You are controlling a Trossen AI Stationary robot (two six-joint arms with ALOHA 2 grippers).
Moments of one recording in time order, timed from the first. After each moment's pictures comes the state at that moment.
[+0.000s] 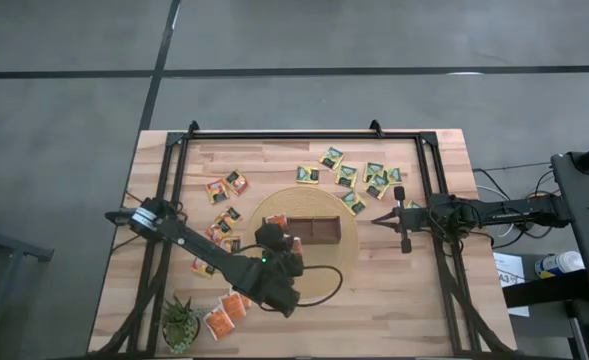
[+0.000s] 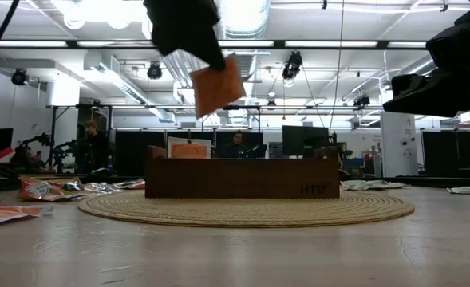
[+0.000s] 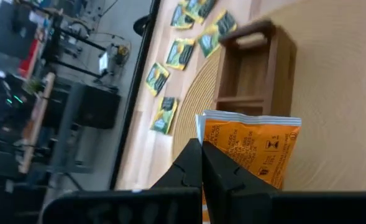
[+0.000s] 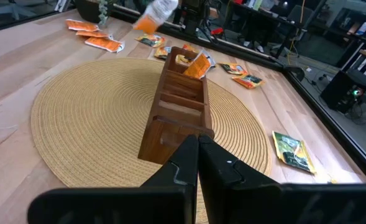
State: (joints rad) left arm -0.49 1.97 1.64 -1.04 -1.03 -0.40; right arm 0.03 0.26 0.01 0.00 0.00 -0.26
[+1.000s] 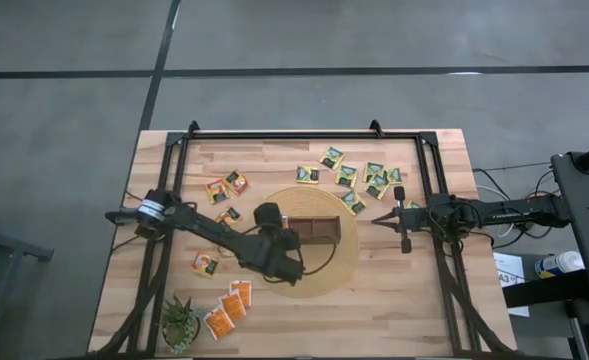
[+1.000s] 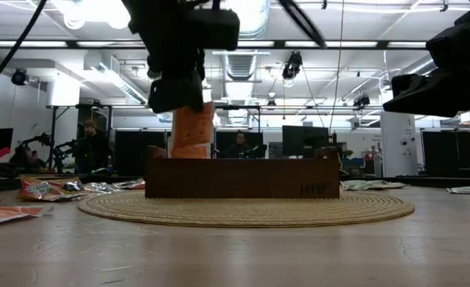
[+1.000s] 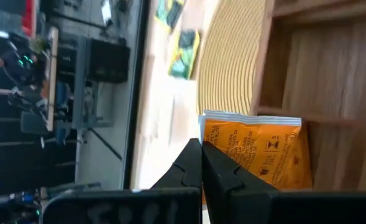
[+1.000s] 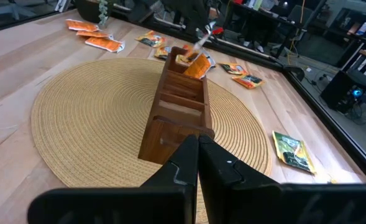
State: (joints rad) left arm -0.34 1.97 1.54 -1.15 -0.96 -0.42; right arm 0.03 0.26 0.01 0.00 0.00 -0.26
